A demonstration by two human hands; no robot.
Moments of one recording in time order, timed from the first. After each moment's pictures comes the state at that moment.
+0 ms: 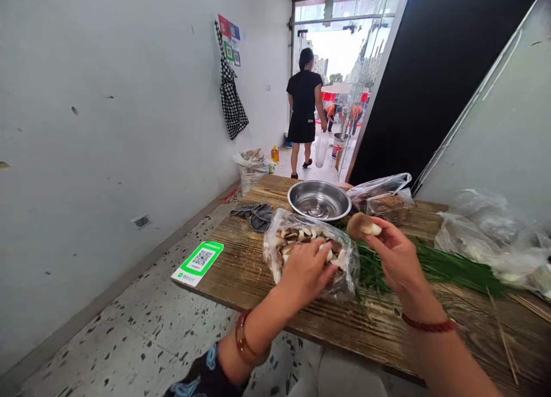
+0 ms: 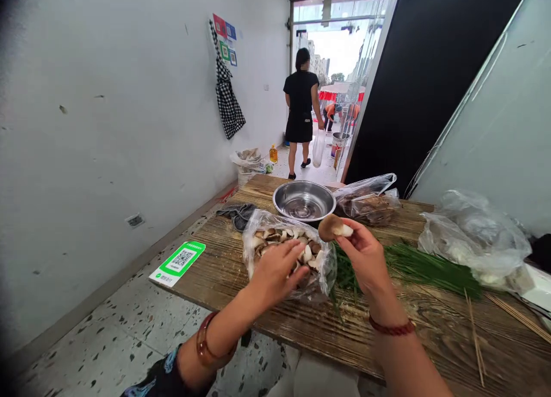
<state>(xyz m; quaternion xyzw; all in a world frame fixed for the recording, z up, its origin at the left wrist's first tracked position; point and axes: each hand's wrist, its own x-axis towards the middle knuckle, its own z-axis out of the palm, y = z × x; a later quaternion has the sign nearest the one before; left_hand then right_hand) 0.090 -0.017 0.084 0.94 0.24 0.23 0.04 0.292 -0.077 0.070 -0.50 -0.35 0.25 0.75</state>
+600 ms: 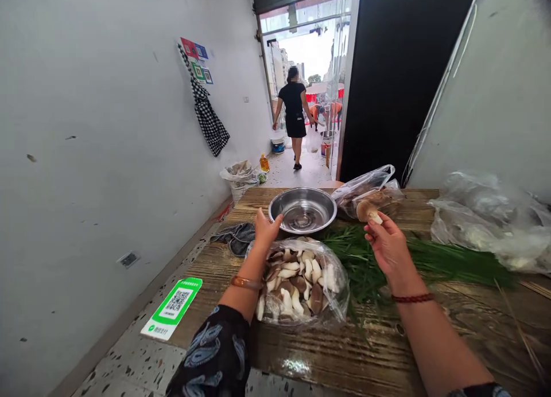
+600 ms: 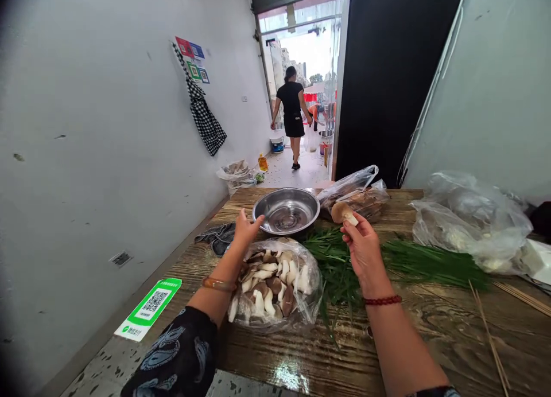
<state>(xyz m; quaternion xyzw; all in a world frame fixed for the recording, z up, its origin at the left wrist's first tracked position) 0.139 0.173 0.062 0.67 0.50 0.44 0.33 0.361 -0.034 0.039 -0.41 -0.15 0.28 0.85</state>
